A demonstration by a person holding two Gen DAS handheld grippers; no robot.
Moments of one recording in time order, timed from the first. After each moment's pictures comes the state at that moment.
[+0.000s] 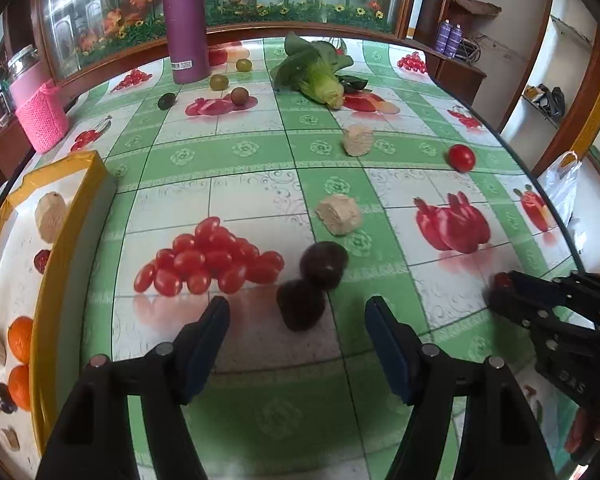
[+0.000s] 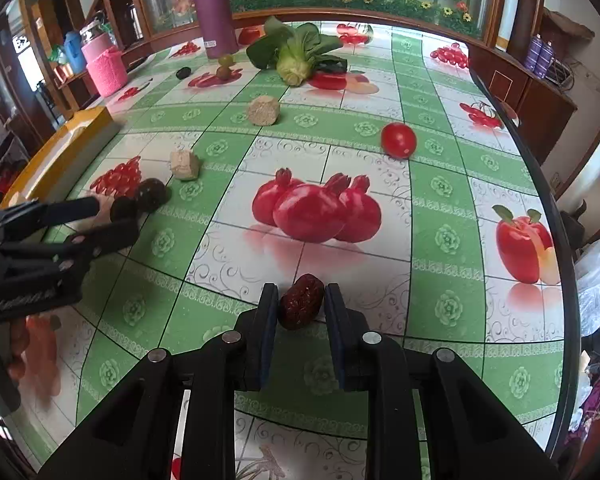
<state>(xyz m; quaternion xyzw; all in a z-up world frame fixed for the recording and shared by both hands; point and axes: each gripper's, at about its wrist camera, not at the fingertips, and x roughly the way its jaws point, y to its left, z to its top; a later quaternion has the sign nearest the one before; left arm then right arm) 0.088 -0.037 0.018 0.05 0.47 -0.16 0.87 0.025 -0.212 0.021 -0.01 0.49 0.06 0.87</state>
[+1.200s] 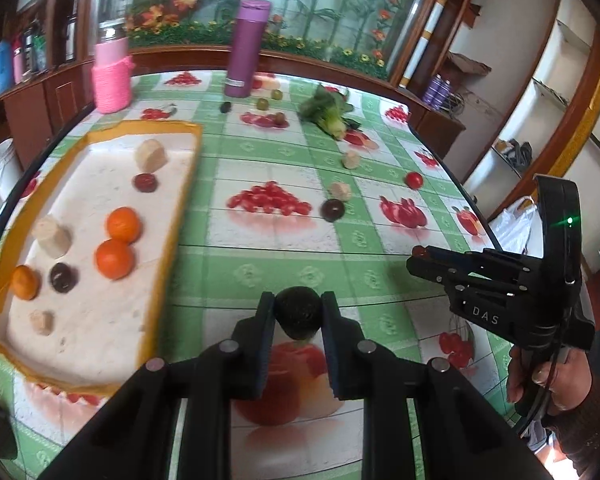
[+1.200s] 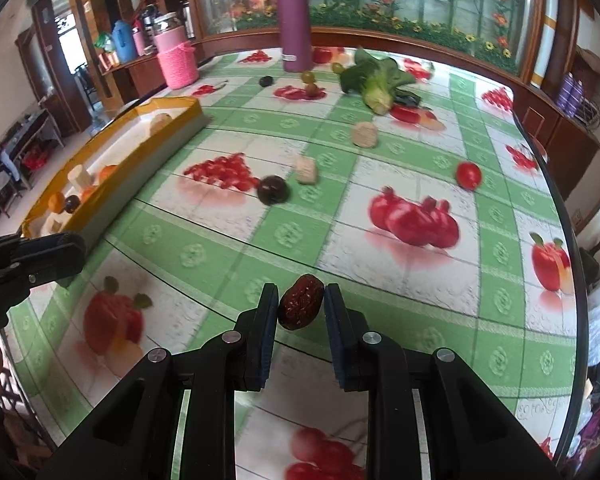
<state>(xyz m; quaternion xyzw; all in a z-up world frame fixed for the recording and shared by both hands) -0.022 0.075 0.075 -0.06 0.43 -0.18 0.88 -0.010 -0.133 0.058 -0.04 0.45 0.13 0.88</state>
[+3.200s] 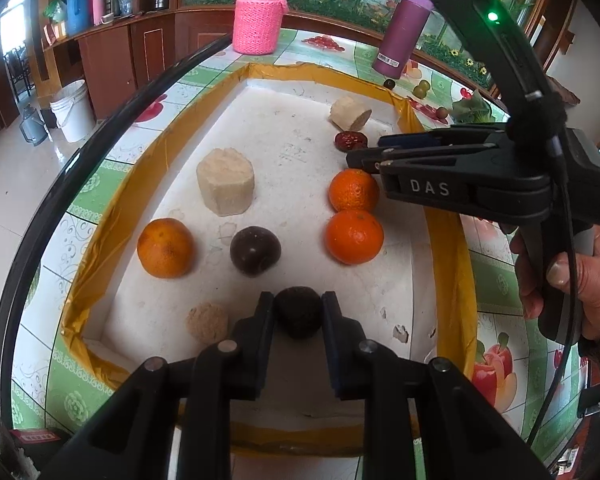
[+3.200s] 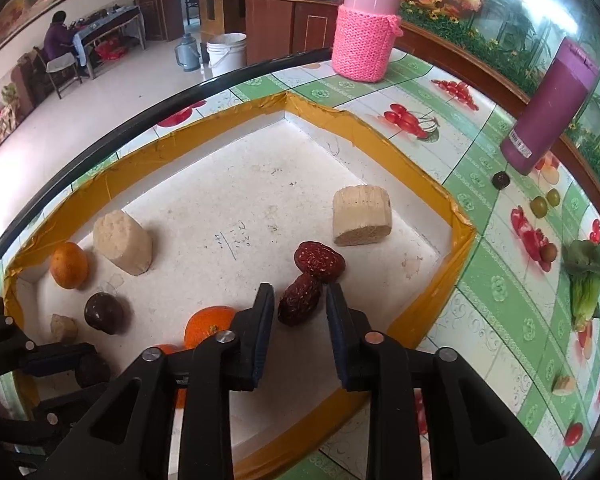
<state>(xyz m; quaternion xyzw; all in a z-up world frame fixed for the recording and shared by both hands) 0.019 0.199 0.016 -0.09 0.49 -0.05 0.87 0.112 0.107 0.032 -0.21 0.46 0.27 0.82</state>
